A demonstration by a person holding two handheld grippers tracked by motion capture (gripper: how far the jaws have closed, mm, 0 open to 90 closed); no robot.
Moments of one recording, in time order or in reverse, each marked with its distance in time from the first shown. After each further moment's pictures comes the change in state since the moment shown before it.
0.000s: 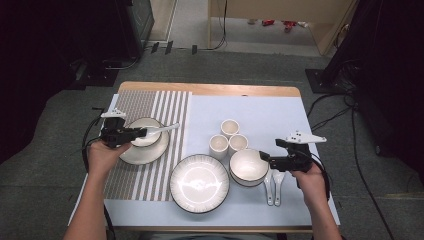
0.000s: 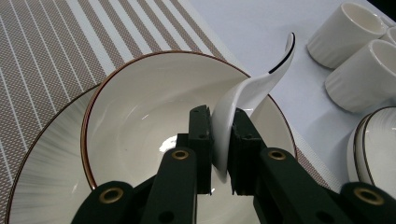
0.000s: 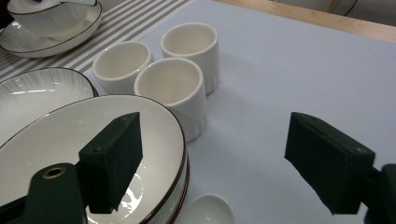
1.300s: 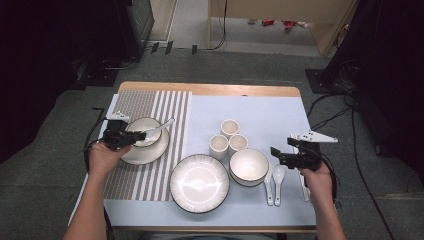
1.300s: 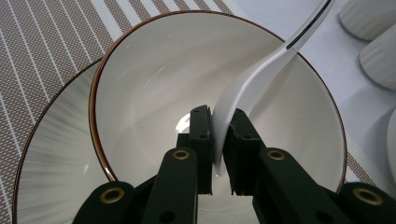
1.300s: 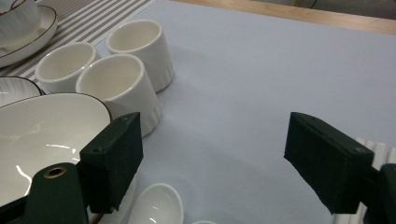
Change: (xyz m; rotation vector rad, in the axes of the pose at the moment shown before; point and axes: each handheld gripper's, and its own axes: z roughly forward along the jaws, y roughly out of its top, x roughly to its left) left arm 0.006 -0.008 0.012 0.082 0.055 0.019; right arm -0.032 -0.014 -0.005 -0.020 -0.090 0.078
